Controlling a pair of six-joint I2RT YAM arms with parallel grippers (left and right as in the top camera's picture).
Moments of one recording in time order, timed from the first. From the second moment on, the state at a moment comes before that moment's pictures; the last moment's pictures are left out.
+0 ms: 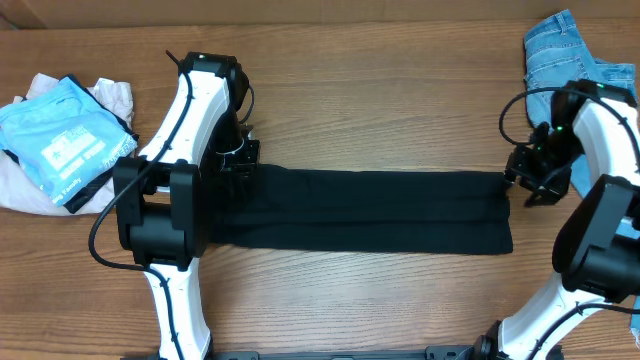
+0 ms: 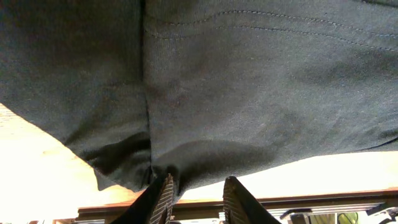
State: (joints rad) left arm -0.14 2.20 1.85 -1.61 0.10 -0.13; right arm -0.33 1.99 1.55 -1.41 -0.10 0.15
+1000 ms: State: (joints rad) left arm -0.19 2.20 1.85 -1.49 0.12 -0.13; right arm -0.48 1.99 1.30 -1.19 -0.40 -0.11
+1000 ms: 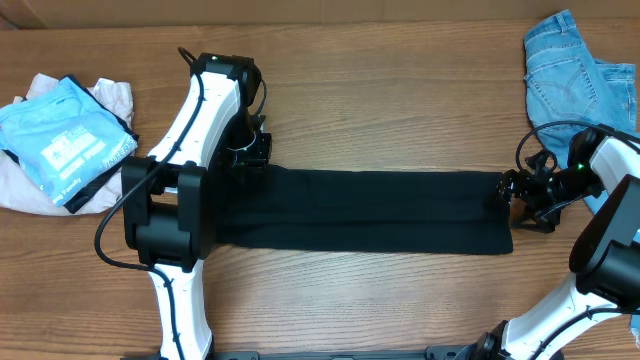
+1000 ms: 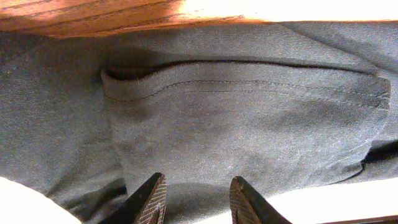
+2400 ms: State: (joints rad) left arm -0.08 2.10 1.86 -1.46 0.13 -0.15; right arm -0.44 1.88 1.50 -1.30 -0.38 -0.02
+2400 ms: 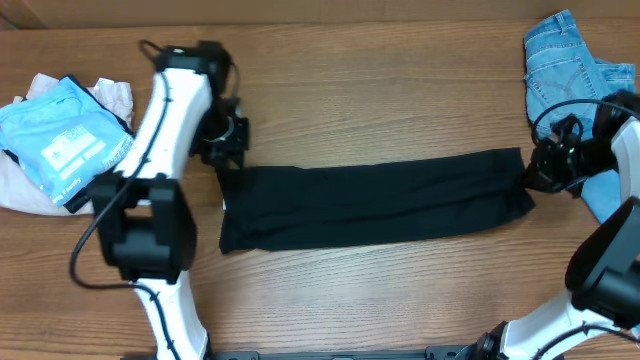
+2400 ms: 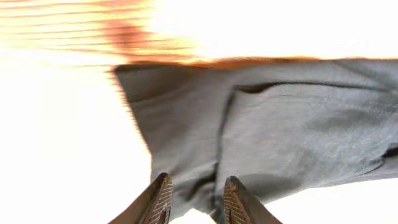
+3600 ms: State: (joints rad) left arm -0.05 2.07 1.87 -1.47 0.17 -0.16; right arm 0.53 1.88 1.51 -1.13 -0.15 0.35
